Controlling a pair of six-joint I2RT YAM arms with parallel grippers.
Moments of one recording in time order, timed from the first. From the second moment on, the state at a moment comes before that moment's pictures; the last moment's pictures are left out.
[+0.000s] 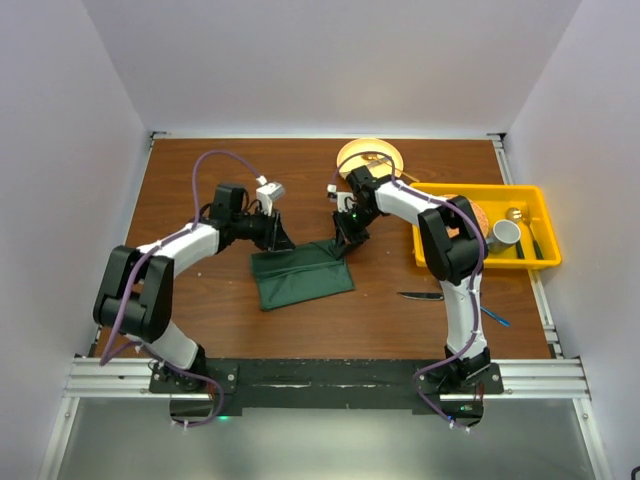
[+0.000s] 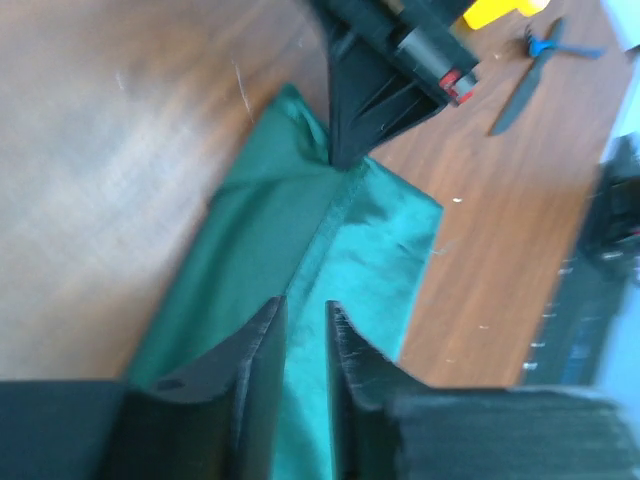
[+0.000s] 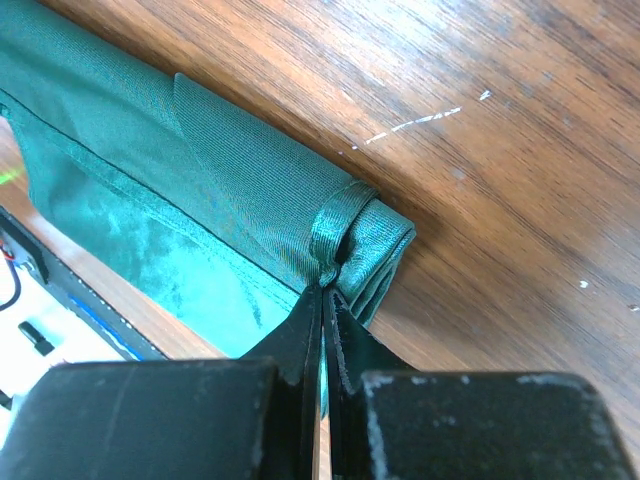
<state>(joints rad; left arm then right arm) -0.27 1.58 0.89 -0.09 0.78 -0.03 0.48 2.17 1.58 -0.78 -0.52 0.12</state>
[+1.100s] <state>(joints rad) -0.40 2.07 1.02 0.35 0.77 -0.54 0.46 2.11 1.45 -0.64 -0.62 0.20</state>
